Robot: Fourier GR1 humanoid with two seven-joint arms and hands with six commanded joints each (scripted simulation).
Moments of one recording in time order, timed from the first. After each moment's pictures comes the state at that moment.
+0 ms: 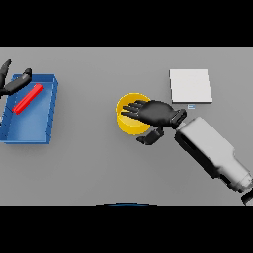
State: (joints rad) left arm -0.51 0.59 -0.08 -1.12 -0.08 -0.06 0.42; right arm -0.67 -0.36 0.65 -1.18 0.85 0.40 -0.24
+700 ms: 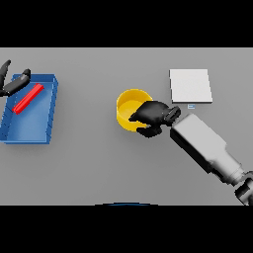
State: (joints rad) left arm -0.49 0.60 -0.08 -1.13 -0.08 -0.07 0.41; right arm -0.73 -0.31 0.69 -1.03 0.88 0.41 -0.25
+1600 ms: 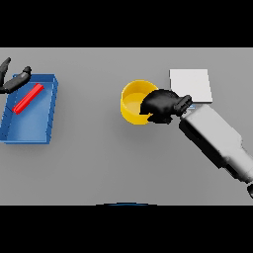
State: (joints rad) left arm -0.52 0.61 -0.08 -1.12 -0.08 -0.08 0.41; right arm -0.76 -0.41 0.64 -1.19 0.79 0.56 -0.18
